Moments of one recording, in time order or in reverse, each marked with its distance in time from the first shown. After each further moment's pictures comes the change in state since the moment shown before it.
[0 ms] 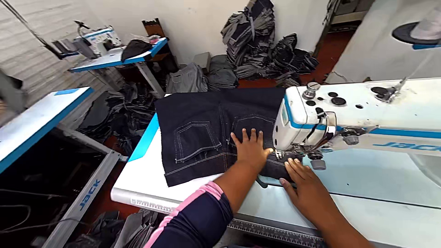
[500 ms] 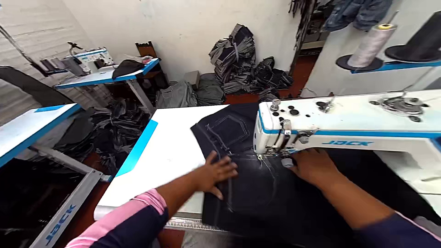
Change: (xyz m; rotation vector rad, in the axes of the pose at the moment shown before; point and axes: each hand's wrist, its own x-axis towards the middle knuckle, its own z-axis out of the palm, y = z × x) left_hand -0.068 -0.117 -0.013 0.138 -0.156 0.747; right_hand 0.057 0.035 -0.098 -0.253 -0.463 0.184
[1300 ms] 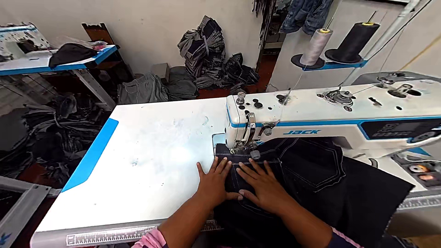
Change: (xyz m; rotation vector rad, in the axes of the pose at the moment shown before) left_hand 0.076 0.096 0.005 -0.239 -0.128 -0.476; right_hand -0.053 -0.039 0.061 0.178 -0.045 -0.239
